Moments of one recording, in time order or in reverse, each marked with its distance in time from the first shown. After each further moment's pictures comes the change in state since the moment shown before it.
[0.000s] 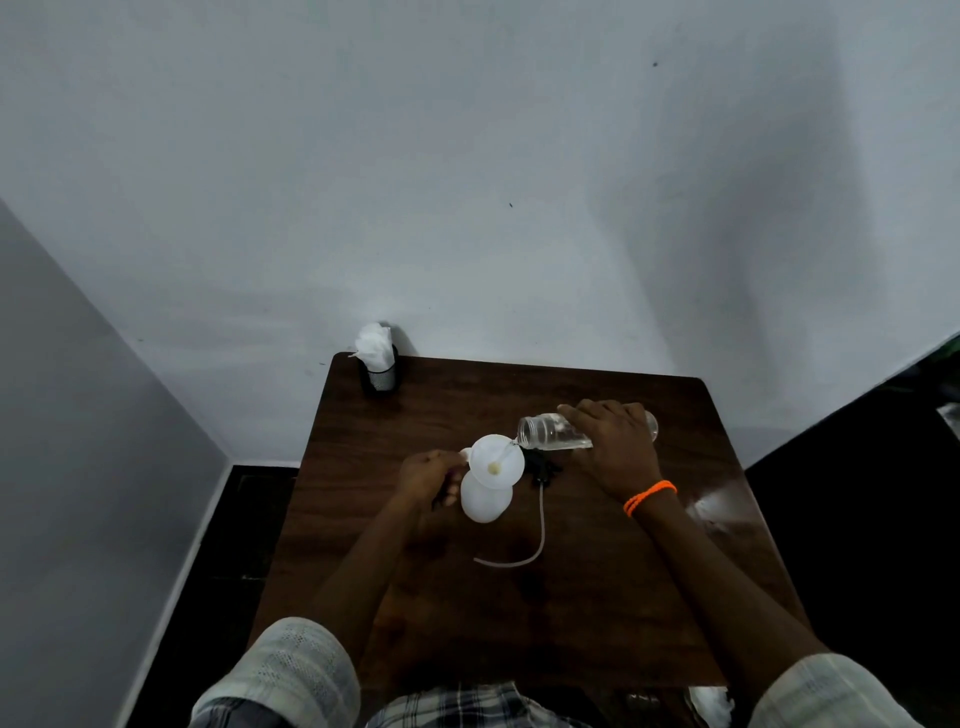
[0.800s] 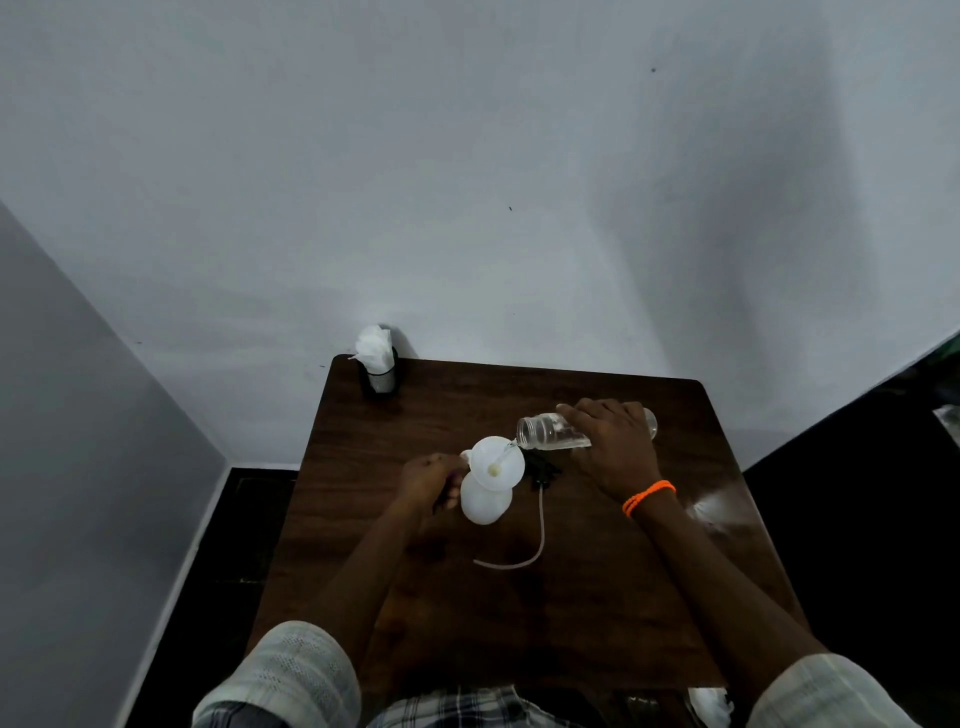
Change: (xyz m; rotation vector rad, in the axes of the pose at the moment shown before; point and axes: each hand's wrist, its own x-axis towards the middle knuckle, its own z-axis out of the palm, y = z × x) left_hand 0.004 -0.005 -0.002 0.003 0.003 -0.016; right_hand 0.001 -0.006 -0.010 0.026 -0.011 0.004
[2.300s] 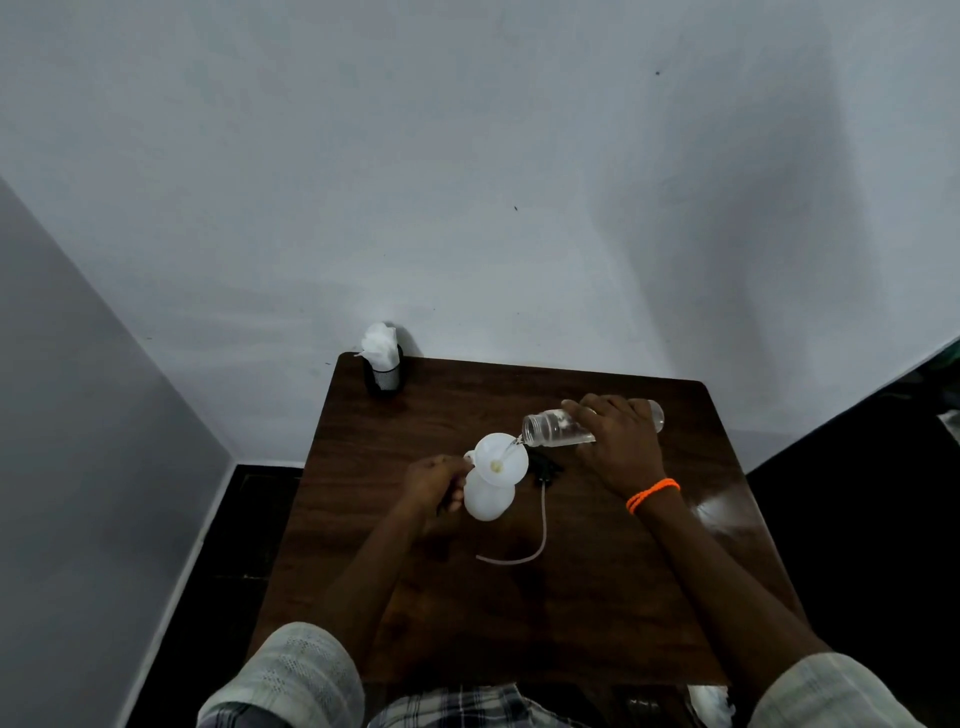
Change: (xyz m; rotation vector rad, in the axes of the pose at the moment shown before) left_hand 0.000 -0.013 0.000 -0.043 -0.019 0.006; right_hand -0.003 0.001 -0.003 -0.038 -0.002 0.011
